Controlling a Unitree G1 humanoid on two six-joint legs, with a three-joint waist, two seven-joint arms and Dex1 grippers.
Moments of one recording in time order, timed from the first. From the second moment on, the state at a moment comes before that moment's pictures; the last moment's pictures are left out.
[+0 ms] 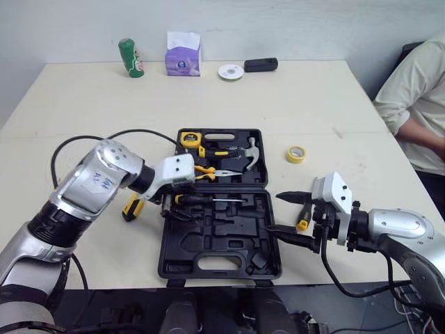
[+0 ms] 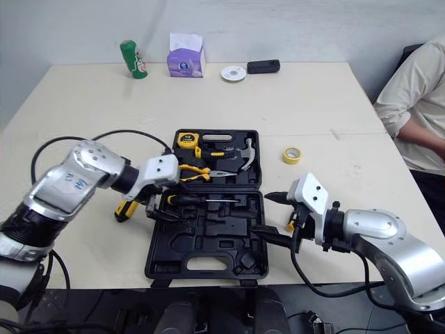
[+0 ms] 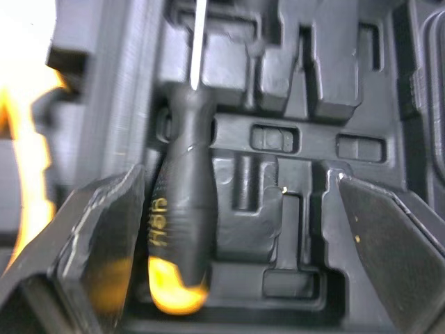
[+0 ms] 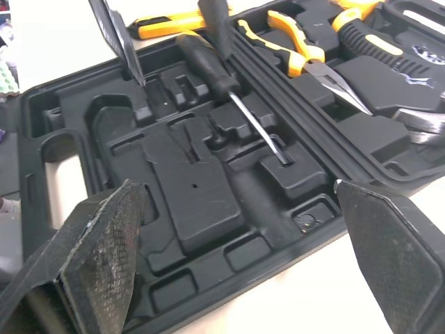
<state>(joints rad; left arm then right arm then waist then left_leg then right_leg) -0.77 0.89 -0.33 -0.14 -0.24 0.67 -1.28 -0.12 -0.82 -0.10 -0.63 0.67 0.73 0.83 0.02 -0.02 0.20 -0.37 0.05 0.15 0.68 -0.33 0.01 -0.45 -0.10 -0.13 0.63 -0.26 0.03</state>
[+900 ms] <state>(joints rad) -0.59 0.68 -0.22 0.11 -0.20 0.42 -1.14 -0.17 -0.82 -0.08 -0.60 0.66 0.73 0.86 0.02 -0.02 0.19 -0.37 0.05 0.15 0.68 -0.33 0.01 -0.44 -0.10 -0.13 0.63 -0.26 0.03</state>
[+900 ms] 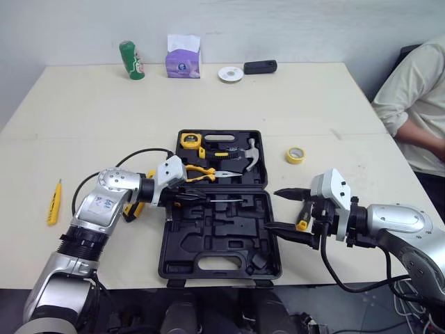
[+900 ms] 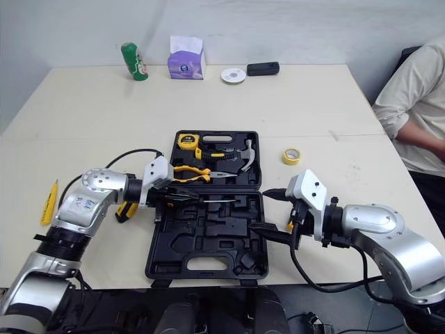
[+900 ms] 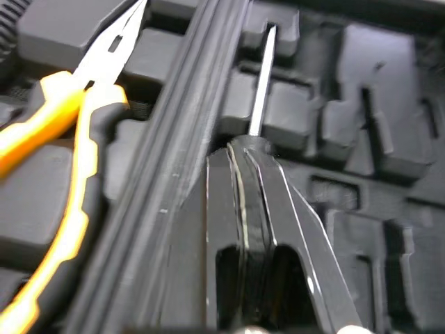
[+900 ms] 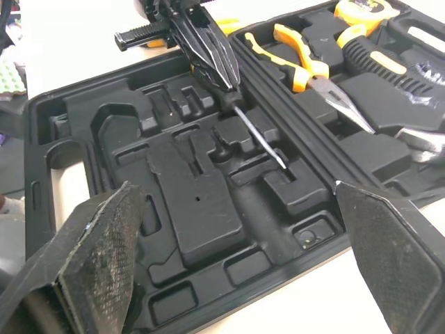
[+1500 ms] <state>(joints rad) -0.58 0.68 -0.28 0.03 -0.07 0.44 -1.08 -0.16 -0.82 -0.06 -0.59 0.61 0.72 0.86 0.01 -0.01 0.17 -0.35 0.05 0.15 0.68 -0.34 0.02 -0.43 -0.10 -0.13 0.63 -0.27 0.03</state>
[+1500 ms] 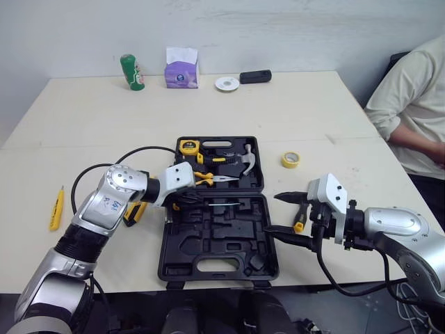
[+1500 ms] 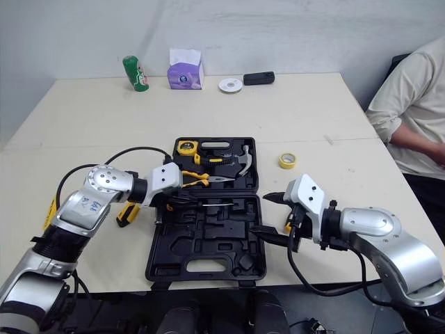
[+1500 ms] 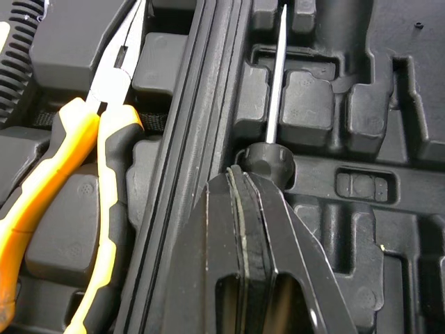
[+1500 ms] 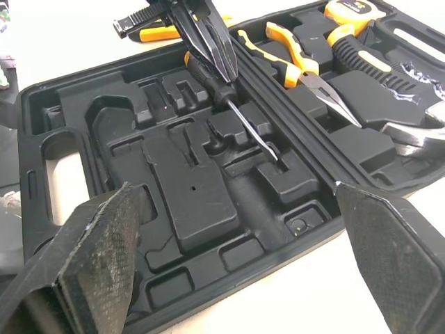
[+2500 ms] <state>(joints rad) -0.57 0.60 -0.17 0.10 -0.22 0.48 -1.13 -0.18 -0.81 -0.05 -0.58 0.60 0.72 0.86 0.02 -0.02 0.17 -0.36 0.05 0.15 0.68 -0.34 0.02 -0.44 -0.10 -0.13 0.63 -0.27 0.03</state>
